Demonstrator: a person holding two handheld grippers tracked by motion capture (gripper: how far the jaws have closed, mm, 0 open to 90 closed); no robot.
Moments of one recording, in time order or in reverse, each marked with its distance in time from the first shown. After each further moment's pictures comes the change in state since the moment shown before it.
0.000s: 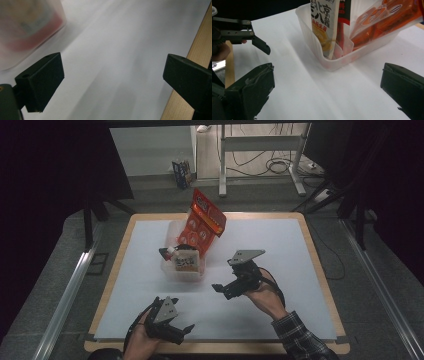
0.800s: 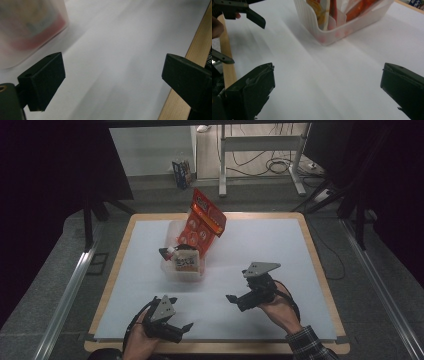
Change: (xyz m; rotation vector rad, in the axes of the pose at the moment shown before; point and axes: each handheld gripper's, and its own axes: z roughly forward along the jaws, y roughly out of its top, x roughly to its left) left arm 0.003 0.001 -0.005 -0.016 -0.010 -0.033; right arm 0.006 -0.039 -0.029 0.042 -0.060 0.025
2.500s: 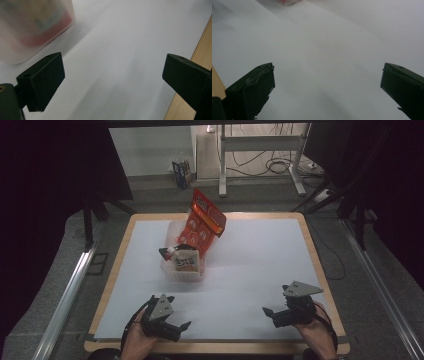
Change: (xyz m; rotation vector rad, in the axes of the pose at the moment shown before) left arm 0.005 -0.002 -0.003 0.011 0.025 -0.006; right arm -0.011 -0.083 -0.068 0.036 -0.223 0.090
